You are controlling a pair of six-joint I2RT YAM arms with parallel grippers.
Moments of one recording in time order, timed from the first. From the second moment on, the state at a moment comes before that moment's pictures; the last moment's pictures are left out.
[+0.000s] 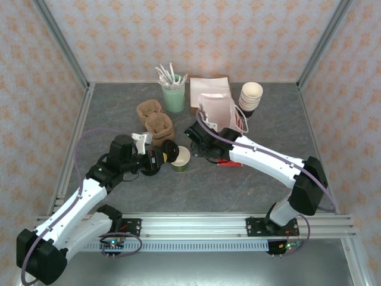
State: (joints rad) left arm -0.38 0.85 0.61 -0.37 0.48 -0.63; right arm 0.92 1.55 1.33 -0.84 0.24 0.97
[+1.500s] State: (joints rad) left arm -0.37 0.86 0.61 -0.35 0.50 -0.63; right arm 0.94 1.43 1.19 -0.80 0.39 0.63
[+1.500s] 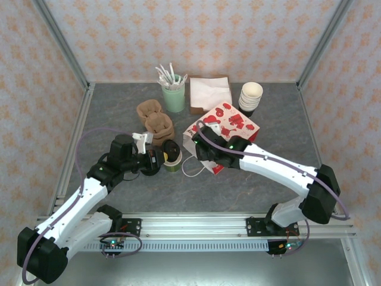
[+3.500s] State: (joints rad) left arm -0.33 0.79 0.59 -0.39 0.52 -0.63; right arm 0.89 1.48 1.60 -1.23 0.74 0.60
